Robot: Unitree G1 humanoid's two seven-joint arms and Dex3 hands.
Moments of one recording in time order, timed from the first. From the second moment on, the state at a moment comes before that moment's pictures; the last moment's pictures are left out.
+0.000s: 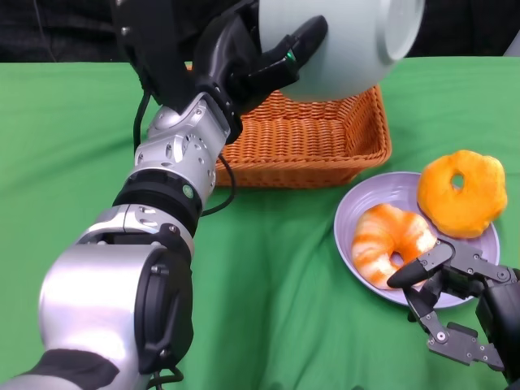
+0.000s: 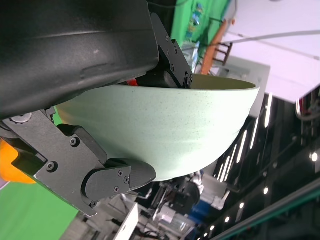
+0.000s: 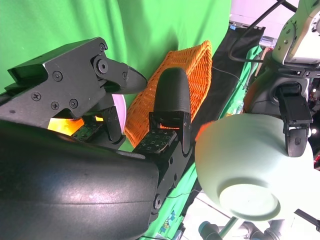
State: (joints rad) left arm -1.20 -0.13 0.35 1.28 -0.36 -0.08 -0.39; right arm 0.19 -0.09 0.02 -0.06 -0.13 -0.45 0.05
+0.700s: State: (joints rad) left arm -1.22 -0.14 0.68 1.32 -0.61 0.20 -0.11; right arm 0.19 -0.09 0.03 -0.06 -0.16 -0.45 0.05
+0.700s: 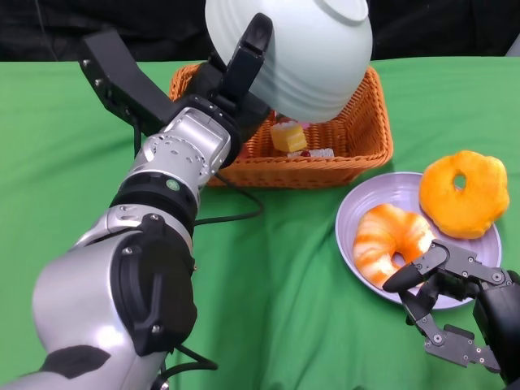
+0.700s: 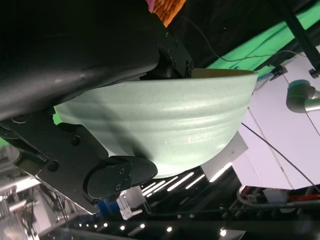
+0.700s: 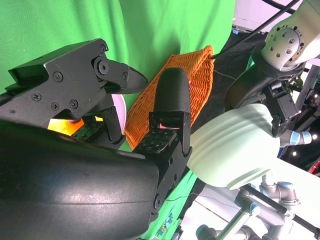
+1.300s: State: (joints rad) left arm -1.23 -0.13 0.61 1.30 -0.56 0.25 -0.20; right arm 0.19 -0.09 0.03 -0.06 -0.17 -0.45 0.05
